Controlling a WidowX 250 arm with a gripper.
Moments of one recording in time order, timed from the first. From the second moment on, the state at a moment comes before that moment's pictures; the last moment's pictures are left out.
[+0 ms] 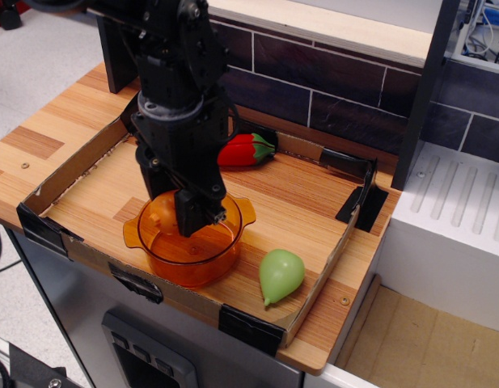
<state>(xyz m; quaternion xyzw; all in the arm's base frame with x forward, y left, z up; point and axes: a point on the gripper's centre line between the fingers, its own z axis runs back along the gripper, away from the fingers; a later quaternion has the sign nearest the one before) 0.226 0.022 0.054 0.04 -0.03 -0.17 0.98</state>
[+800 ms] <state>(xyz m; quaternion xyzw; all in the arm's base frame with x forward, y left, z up) 0.237 0.018 0.103 0.03 -0.06 -0.15 0.99</state>
